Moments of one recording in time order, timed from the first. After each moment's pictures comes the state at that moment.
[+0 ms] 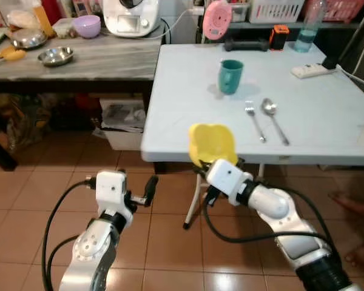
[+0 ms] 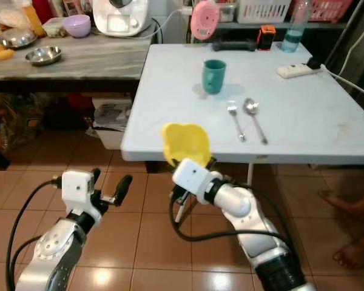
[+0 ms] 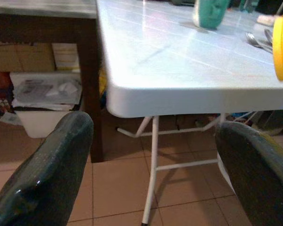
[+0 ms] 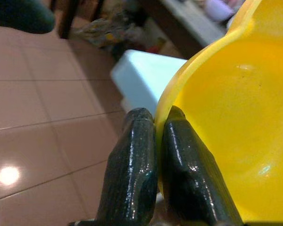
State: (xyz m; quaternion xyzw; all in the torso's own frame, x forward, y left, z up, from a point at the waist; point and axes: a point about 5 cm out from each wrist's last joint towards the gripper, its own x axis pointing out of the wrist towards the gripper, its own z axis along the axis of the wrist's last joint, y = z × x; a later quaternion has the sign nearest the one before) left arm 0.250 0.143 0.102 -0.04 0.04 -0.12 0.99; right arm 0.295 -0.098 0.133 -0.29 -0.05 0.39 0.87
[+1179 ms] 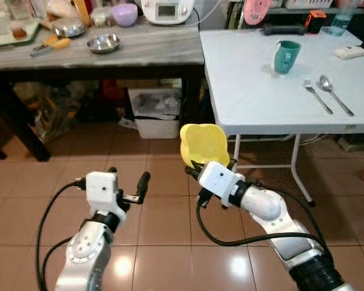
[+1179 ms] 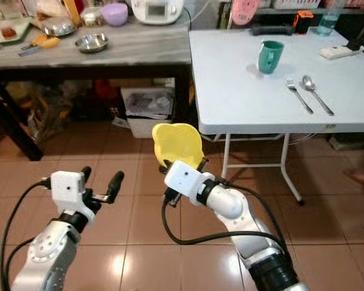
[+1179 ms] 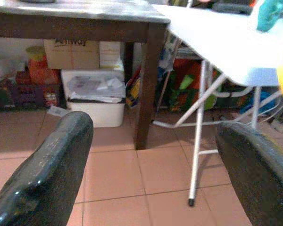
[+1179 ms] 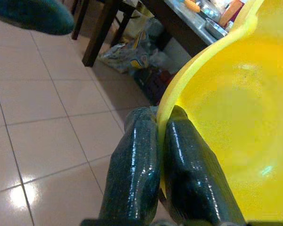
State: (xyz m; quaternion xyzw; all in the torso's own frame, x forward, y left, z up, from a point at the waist) left arm 0.250 0.145 0.104 -0.05 0.02 -0.11 0.99; right arm 0.294 -0.091 0.133 -0.30 -0.06 0.40 0.86
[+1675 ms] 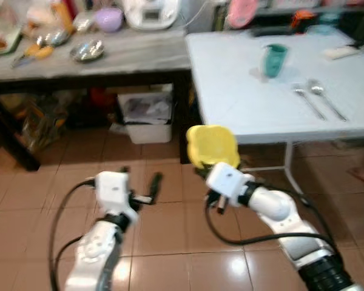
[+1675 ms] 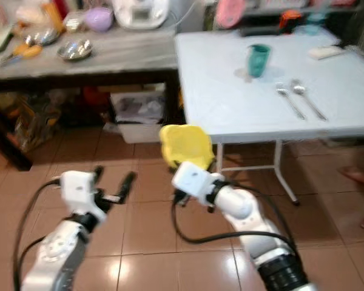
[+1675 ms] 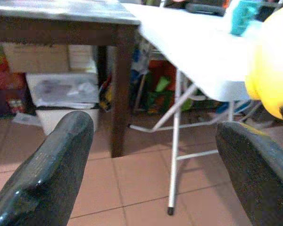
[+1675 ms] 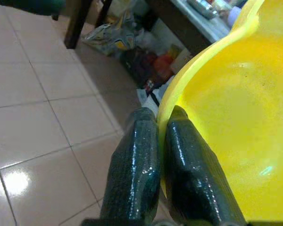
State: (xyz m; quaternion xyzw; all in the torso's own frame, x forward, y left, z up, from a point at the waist) left arm 0.248 0.129 0.106 -0.07 0.01 -0.14 0.99; right arm 0.296 -0.104 0.129 -0.31 -0.05 0.39 0.86
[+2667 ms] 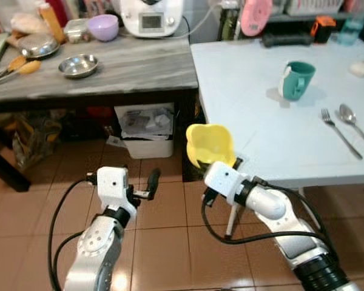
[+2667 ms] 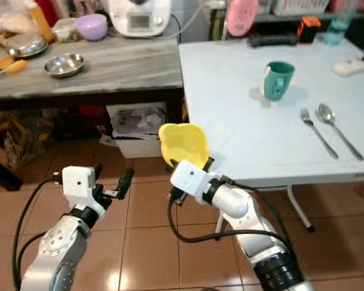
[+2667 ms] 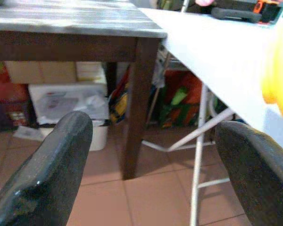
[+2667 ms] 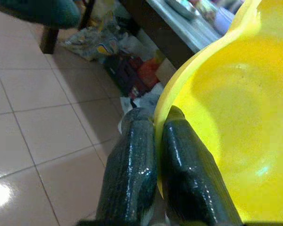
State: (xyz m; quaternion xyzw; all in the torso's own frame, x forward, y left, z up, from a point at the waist) left arm 0.255 0.137 0.108 -0.06 0.02 -0.12 0.99; right arm 0.296 -0.094 0.131 -0.31 -0.06 0.40 0.86
